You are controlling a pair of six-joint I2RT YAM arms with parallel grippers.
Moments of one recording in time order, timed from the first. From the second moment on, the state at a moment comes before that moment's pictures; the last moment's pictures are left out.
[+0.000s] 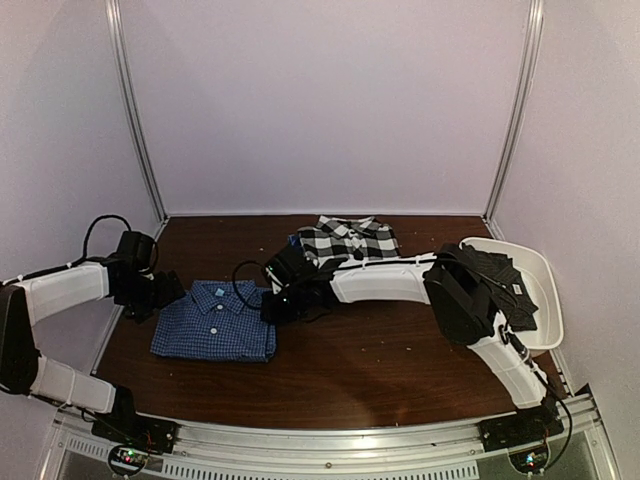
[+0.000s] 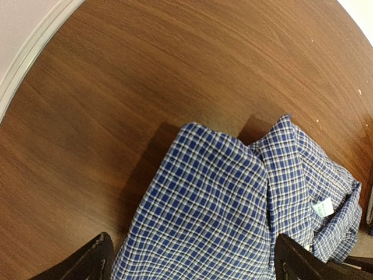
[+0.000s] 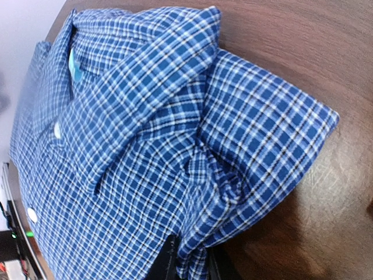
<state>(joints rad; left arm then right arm) -0.11 1.27 0.70 -0.47 -0.07 -0.68 1.00 2.46 1.97 -0.34 -0.15 0.64</state>
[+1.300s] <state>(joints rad) -0.13 1.37 0.56 -0.25 0.26 -0.61 0.83 2.50 2.13 -0.51 -0.17 0.41</state>
